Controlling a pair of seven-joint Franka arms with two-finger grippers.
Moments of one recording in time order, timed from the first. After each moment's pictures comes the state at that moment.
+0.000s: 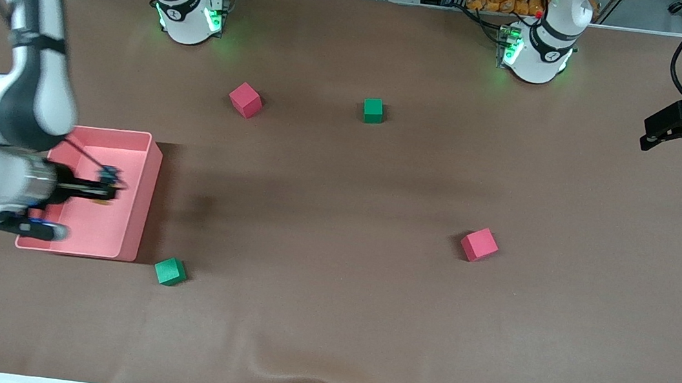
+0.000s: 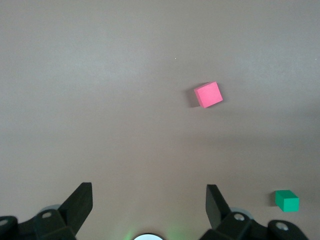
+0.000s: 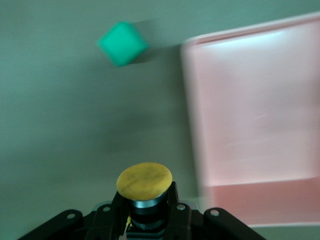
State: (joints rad) left arm 0.04 -0.01 -0.14 -1.47 0.01 1.44 -0.12; right arm 0.16 0.48 -0.05 -1.41 0.21 1.67 0.25
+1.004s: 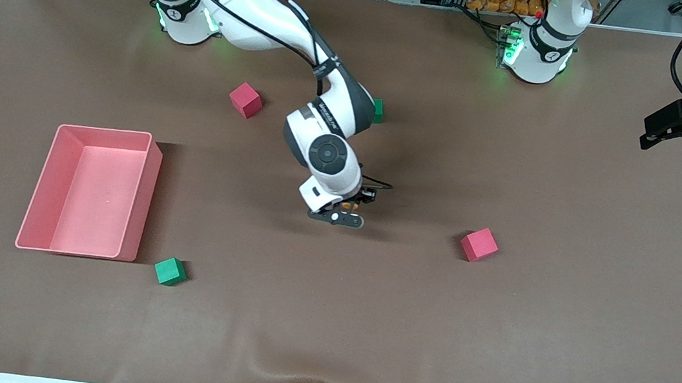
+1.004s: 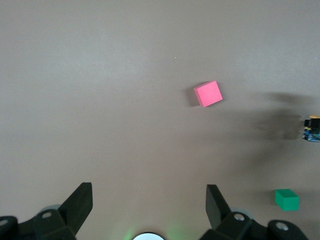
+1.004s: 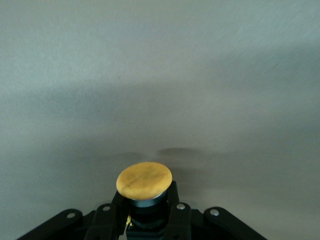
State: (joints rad) left arm 0.04 -0.01 -0.14 -1.47 0.01 1.43 -0.12; right arm 0.79 0.92 -0.03 -1.25 0.26 2.17 0.75
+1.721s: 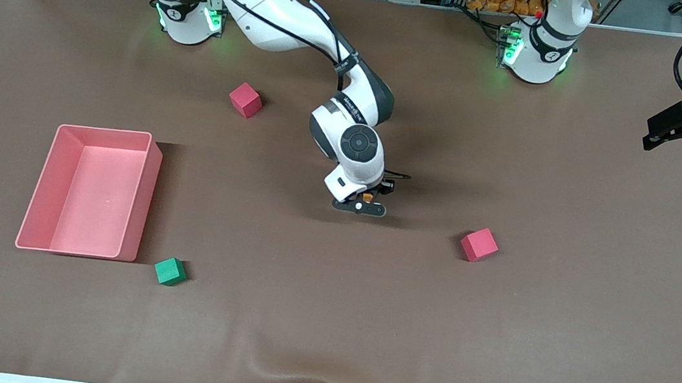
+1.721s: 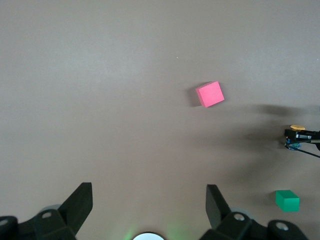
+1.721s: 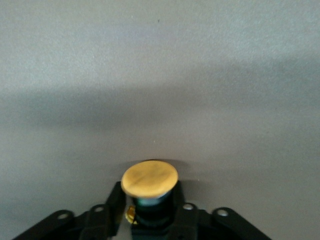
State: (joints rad) left arm 0.05 -0.01 -0.14 -1.47 0.01 1.43 -0.12; right arm 0.86 0.97 -0.04 -1.21 0.23 2.20 0.80
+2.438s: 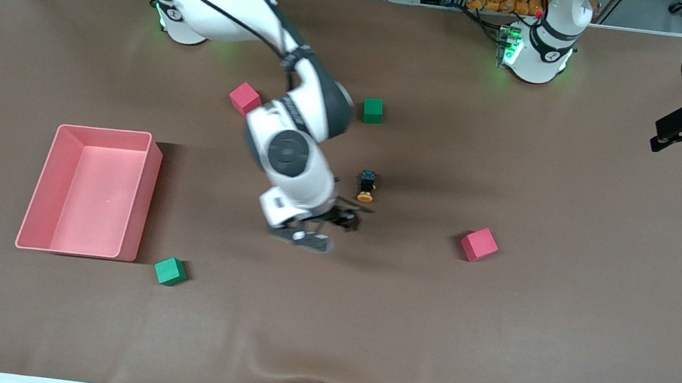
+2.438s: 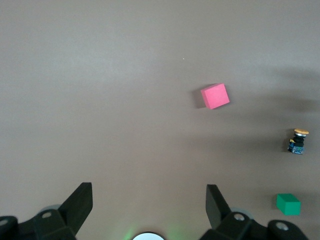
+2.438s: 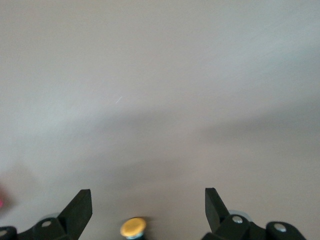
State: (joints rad) left arm 0.06 -0.01 -0.10 -1.47 0.01 1.43 -0.12; right arm 0.62 0.80 -0.08 -1.06 0.18 1.93 0.81
